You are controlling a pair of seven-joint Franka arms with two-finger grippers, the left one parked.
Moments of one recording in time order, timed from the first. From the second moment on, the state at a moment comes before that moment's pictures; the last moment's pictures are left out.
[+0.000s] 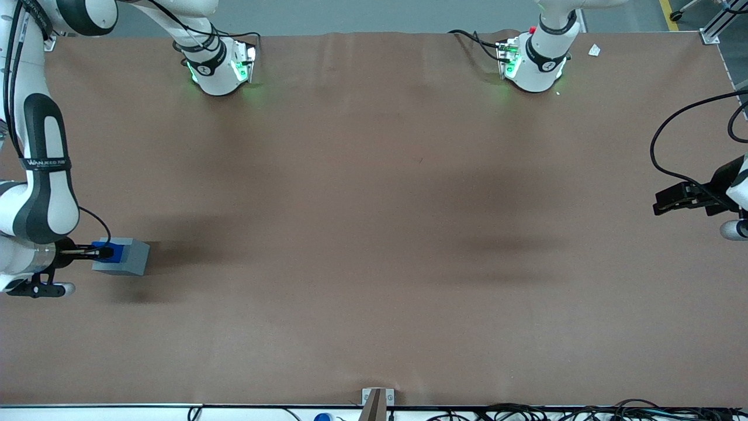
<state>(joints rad) -0.22 0.66 -0.04 -1.42 -0.05 1.86 -0.19</state>
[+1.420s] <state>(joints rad) -0.14 0.10 -0.02 -1.43 0.04 1.42 -0.09</state>
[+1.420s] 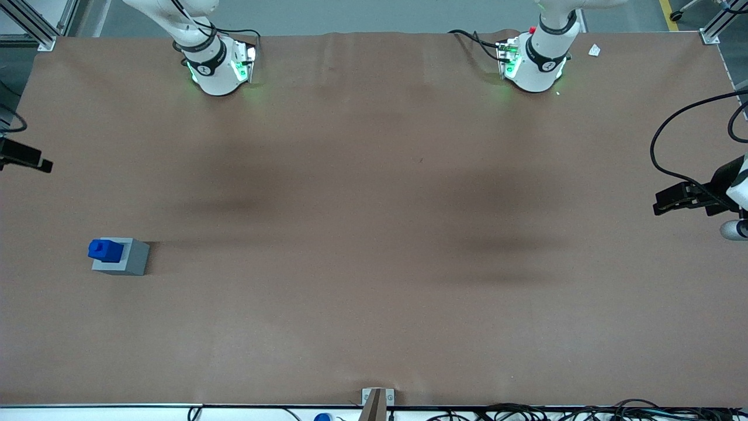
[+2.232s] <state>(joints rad) -0.07 -0.11 -0.01 -1.69 0.04 1.52 0.01</state>
